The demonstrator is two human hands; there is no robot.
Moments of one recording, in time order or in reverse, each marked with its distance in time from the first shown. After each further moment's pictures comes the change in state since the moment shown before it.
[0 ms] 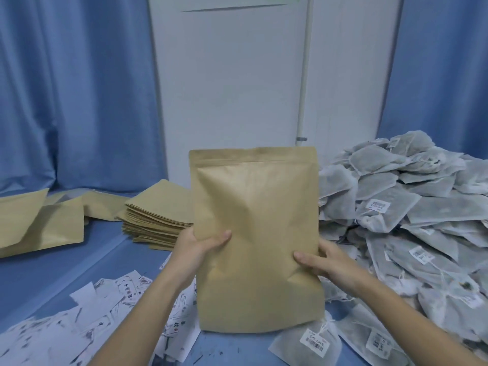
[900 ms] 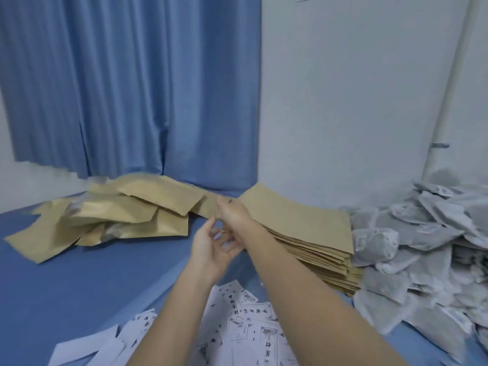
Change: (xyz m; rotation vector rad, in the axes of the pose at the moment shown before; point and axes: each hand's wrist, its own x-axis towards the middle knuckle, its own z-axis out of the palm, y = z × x) left_hand 0.041 0.021 -0.167 -0.704 0.434 -0.161; right_hand 0.255 -0.064 0.343 -0.152 -0.120 0.069
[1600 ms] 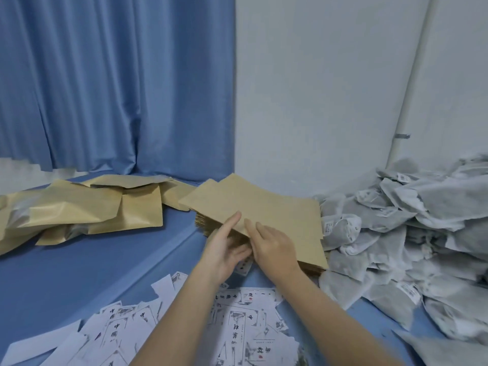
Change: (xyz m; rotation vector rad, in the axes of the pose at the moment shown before) left_hand 0.004 -0.065 0.025 0.248 -0.099 -0.106; right_hand -0.062 0.129 -0.095 -1.140 0.752 -0.988
